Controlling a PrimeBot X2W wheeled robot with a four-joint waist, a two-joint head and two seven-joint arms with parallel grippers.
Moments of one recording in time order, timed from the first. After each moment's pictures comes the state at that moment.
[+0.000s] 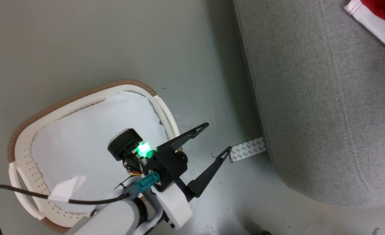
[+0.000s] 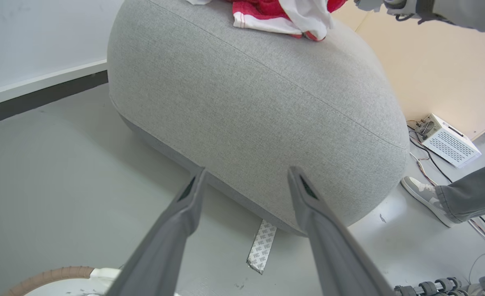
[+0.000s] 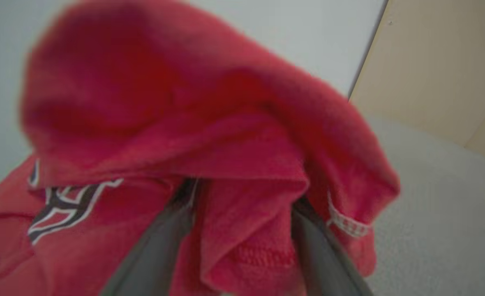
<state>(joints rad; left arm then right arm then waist) -0.51 0.37 -0.71 -0.17 -0.26 -0.11 0.11 -1.06 -0.18 -0.59 0.78 0.08 0.13 -0.26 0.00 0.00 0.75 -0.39</state>
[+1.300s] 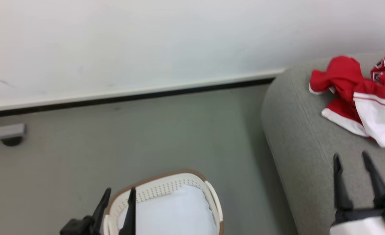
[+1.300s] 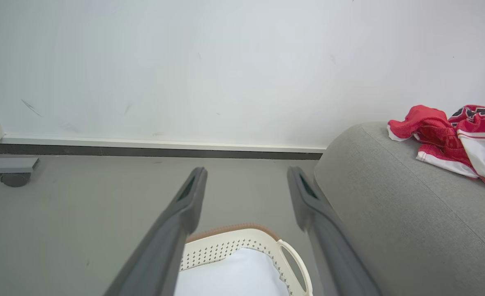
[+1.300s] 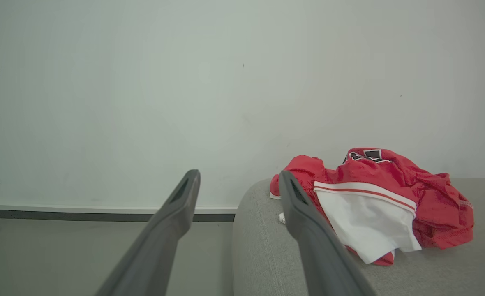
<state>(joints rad) -0.01 0.20 -0.31 0.09 -0.39 0.10 -0.26 -0.10 -0.04 -0.07 0.09 0.10 0.13 -0.26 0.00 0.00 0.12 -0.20</state>
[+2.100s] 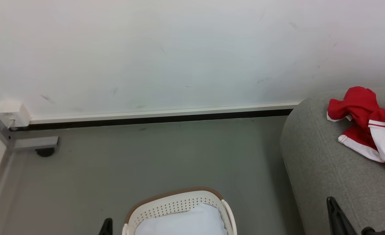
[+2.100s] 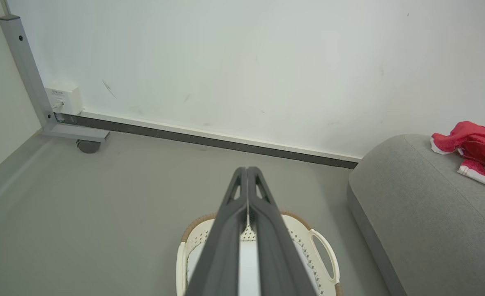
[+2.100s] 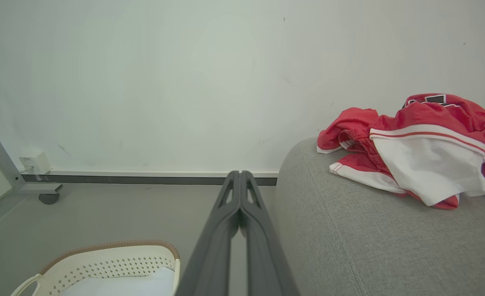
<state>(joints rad) 0.14 0.07 -0.10 0.17 -0.28 -0.02 -0.25 0.07 -0.03 0.00 0.19 0.13 0.13 -0.25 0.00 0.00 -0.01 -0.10</state>
